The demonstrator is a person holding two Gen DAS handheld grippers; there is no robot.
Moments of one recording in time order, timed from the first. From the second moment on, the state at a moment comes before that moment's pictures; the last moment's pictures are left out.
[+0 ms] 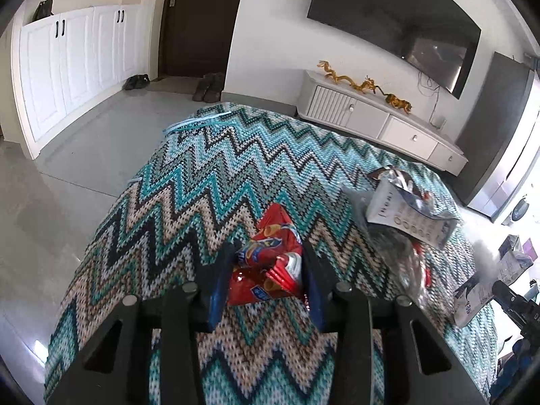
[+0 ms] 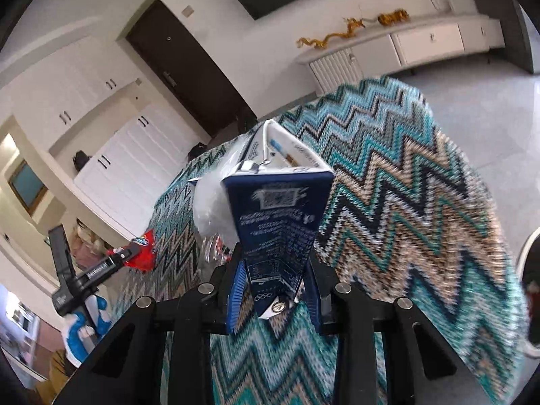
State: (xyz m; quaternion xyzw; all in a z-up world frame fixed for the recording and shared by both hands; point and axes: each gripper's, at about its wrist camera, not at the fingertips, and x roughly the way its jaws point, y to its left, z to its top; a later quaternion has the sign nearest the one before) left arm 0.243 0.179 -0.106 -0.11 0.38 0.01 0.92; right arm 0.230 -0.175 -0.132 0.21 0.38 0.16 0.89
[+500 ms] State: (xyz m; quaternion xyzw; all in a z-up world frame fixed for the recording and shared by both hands) left arm 0.187 0.165 -0.060 -0.12 0.35 -0.03 0.93; right arm 0.172 -0.188 -0.105 0.23 0.35 0.19 0.89
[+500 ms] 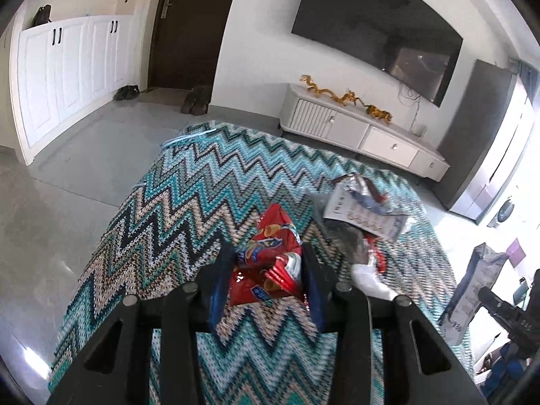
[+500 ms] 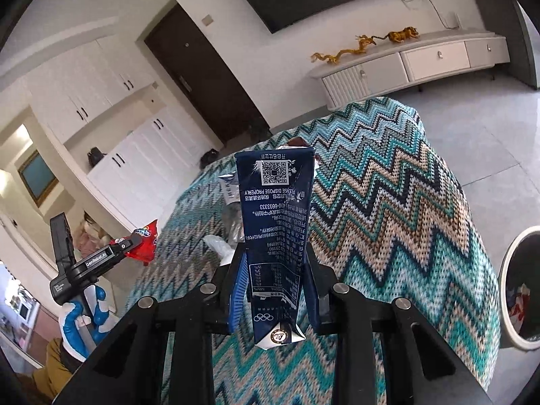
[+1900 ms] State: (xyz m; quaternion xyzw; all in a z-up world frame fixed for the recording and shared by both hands) left arm 0.200 -0.374 -0.074 0.03 0.44 -0.38 0.81; right arm 0.071 -0.521 -0.173 0.32 0.29 -0.10 0.90
